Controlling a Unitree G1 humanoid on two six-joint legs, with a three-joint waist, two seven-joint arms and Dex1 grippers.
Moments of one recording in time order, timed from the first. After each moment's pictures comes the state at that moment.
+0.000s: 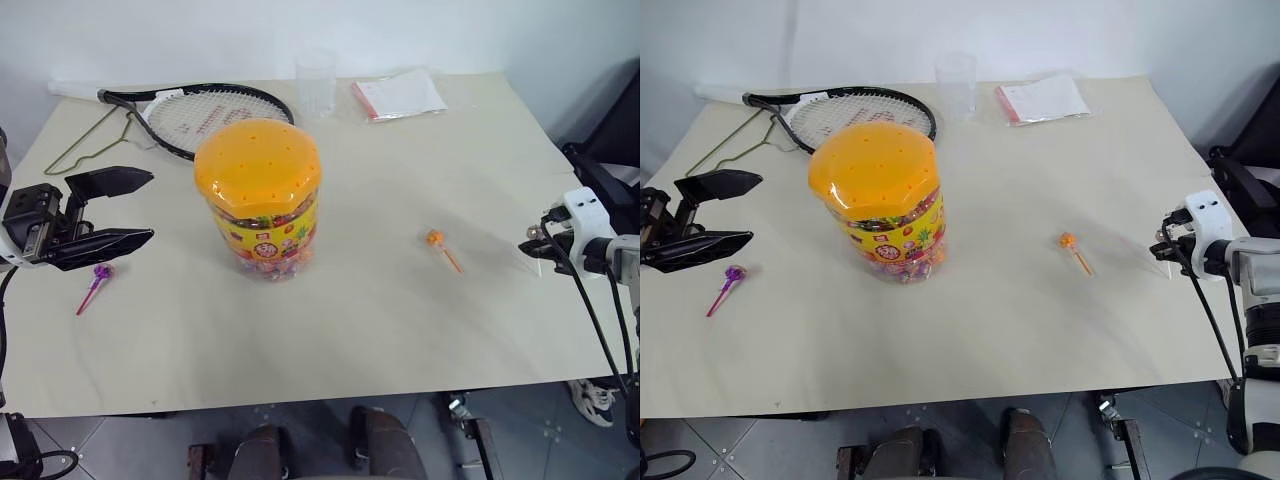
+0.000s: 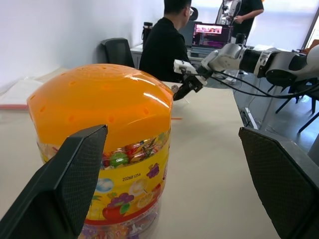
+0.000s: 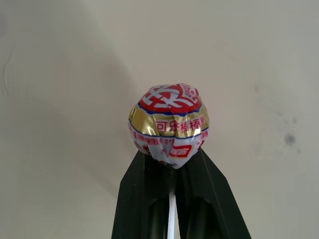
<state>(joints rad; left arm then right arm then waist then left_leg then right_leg) -0.47 0.99 0.45 0.13 -0.85 0.52 -1.43 -0.72 -0.93 -0.06 0.64 0.18 0.65 0.81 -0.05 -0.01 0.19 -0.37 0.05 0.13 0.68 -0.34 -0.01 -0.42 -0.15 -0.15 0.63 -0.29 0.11</state>
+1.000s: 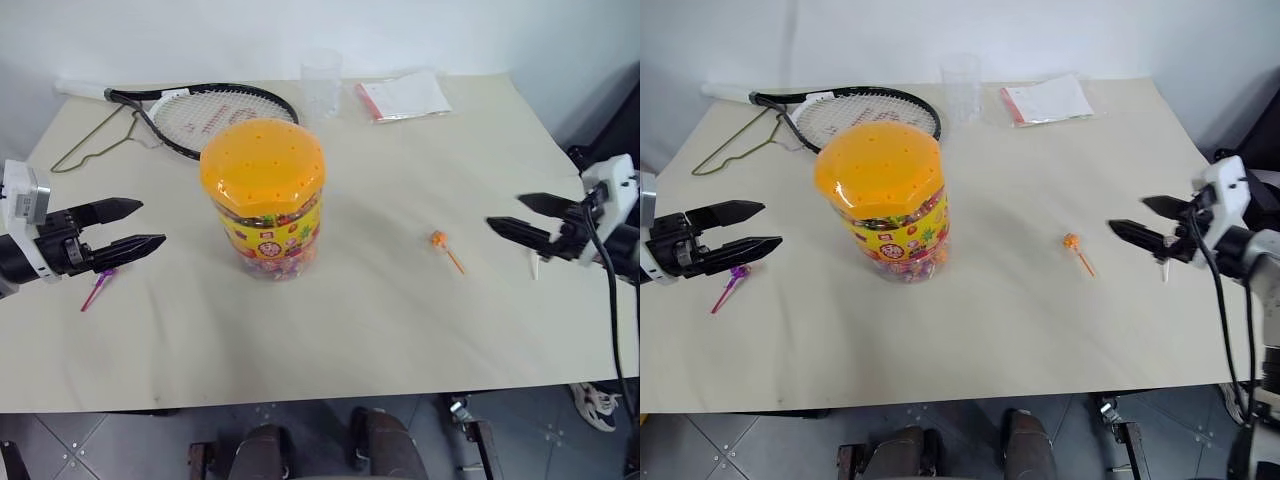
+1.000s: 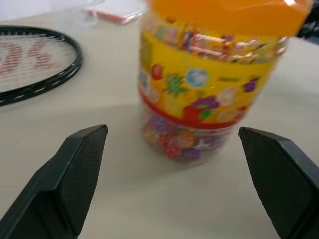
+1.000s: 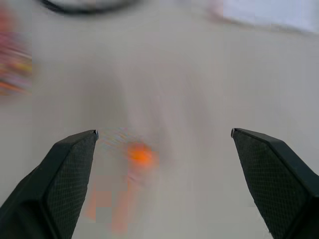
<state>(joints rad) -0.32 0.99 0.46 0.11 -0.66 0.54 -1.14 -0.48 -0.82 -0.34 0.01 0.57 0.65 1.04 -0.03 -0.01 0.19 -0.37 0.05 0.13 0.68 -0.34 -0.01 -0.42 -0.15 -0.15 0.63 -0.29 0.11</state>
